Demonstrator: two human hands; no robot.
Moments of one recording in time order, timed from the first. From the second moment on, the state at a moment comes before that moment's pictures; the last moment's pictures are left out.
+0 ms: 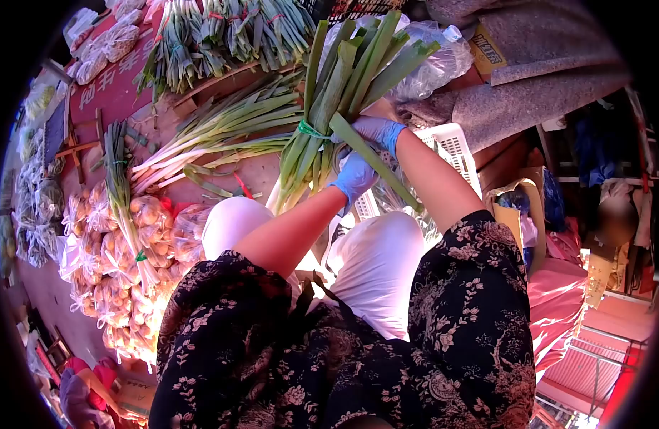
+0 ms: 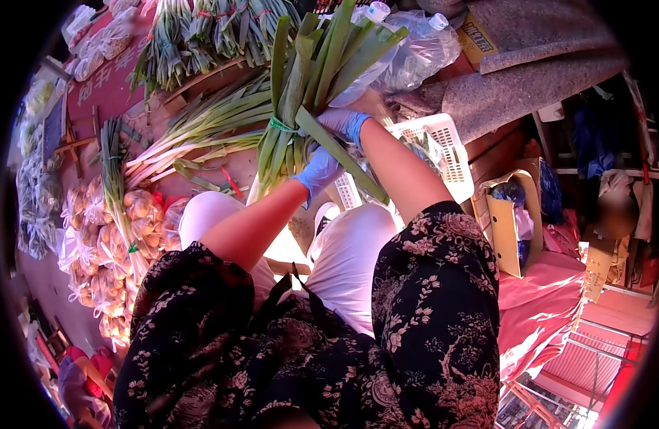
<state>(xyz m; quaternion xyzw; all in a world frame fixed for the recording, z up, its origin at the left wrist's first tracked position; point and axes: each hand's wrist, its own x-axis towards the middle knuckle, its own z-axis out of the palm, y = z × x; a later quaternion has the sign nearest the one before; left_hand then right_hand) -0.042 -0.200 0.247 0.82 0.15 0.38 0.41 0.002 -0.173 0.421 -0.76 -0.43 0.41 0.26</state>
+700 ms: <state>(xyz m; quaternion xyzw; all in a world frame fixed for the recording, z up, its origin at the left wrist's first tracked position) -0.039 -0.239 0.227 0.28 0.23 -0.03 0.93 0.184 -0.261 0.178 -0.75 -0.02 0.57 0.33</state>
